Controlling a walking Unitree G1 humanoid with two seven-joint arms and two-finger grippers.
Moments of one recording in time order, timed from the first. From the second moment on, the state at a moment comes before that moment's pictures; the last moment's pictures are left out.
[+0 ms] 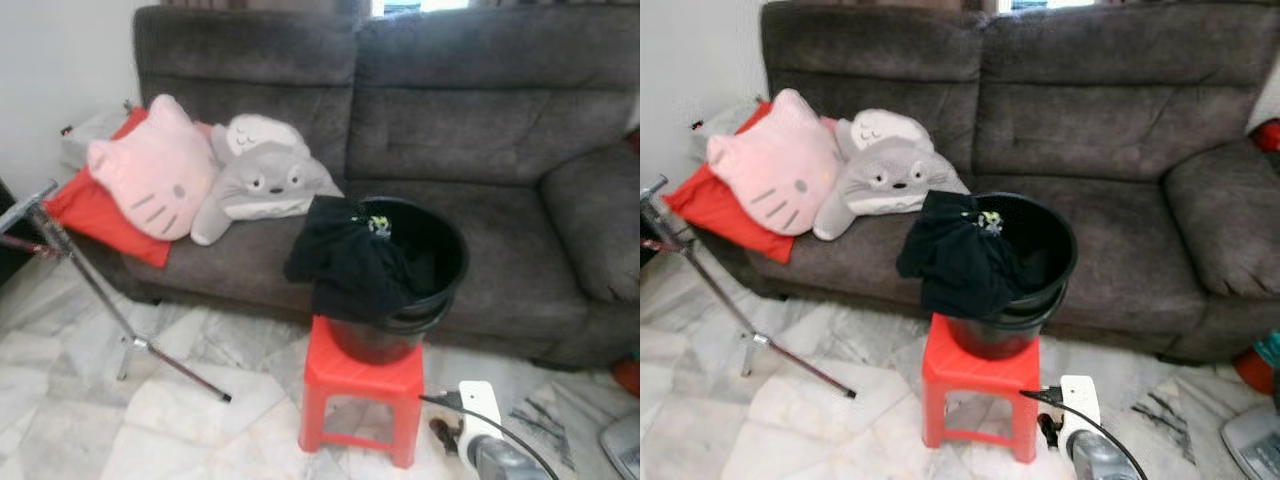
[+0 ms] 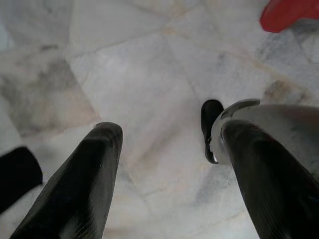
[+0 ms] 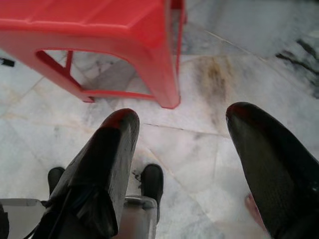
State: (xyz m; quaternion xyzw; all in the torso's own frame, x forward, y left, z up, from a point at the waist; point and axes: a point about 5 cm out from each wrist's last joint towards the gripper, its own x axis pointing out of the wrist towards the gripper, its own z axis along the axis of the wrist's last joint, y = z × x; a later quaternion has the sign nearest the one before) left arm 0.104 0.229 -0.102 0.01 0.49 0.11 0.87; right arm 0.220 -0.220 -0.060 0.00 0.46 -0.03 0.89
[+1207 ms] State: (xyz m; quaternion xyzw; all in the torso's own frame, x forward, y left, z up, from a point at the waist) left arm 0.111 0.230 -0.100 0.01 0.48 0.12 0.87; right arm 0.221 -0.221 -0.058 0.00 0.45 -0.03 0.89
